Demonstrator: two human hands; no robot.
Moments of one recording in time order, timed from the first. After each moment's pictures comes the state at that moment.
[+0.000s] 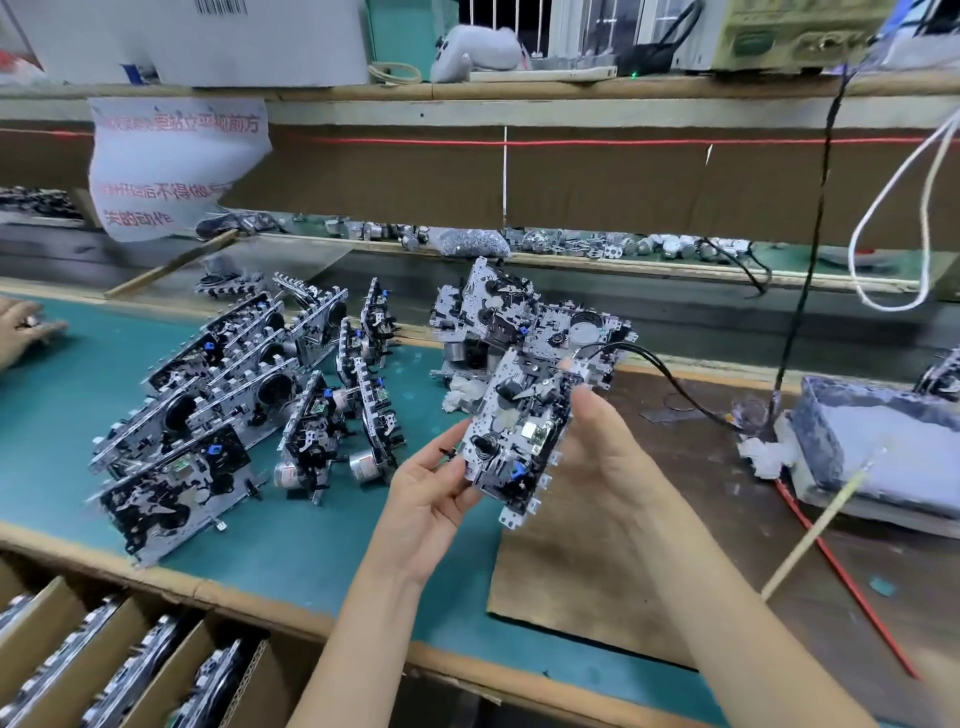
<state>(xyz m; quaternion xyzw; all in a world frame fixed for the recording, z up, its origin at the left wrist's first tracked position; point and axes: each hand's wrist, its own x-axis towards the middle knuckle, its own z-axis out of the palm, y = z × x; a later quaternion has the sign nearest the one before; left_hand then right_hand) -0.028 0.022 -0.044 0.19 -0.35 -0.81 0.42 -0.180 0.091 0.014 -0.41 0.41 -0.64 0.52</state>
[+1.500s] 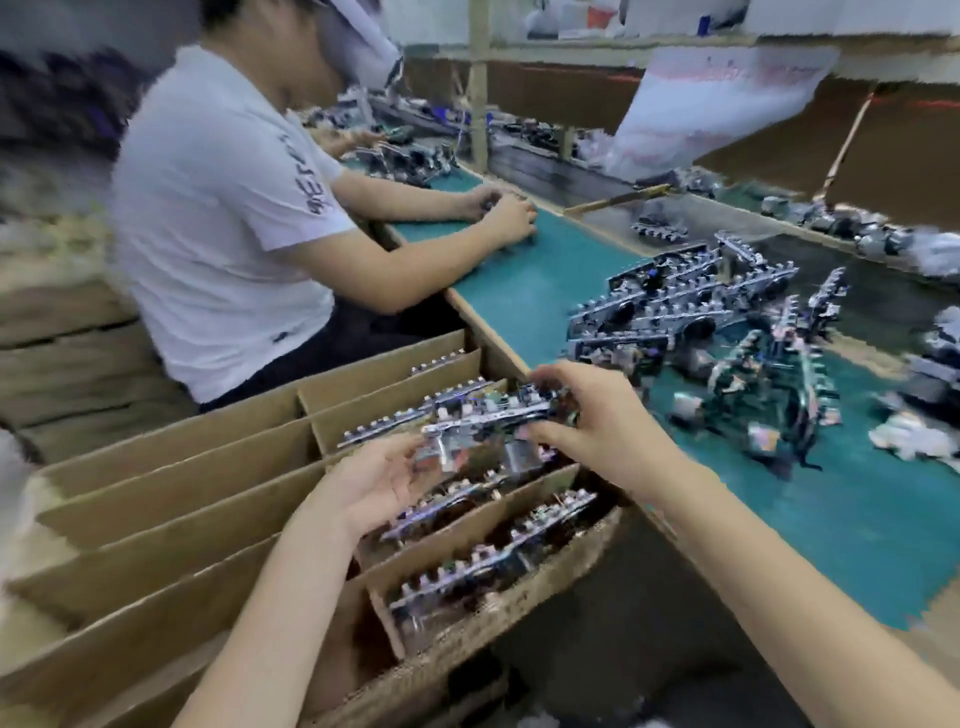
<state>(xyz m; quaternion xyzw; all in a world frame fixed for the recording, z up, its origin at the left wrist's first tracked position) 0.283 0.119 -0.027 0.47 -0.12 -0.64 0.59 0.084 0.040 0.014 -0.88 0.32 -0.29 0.19</state>
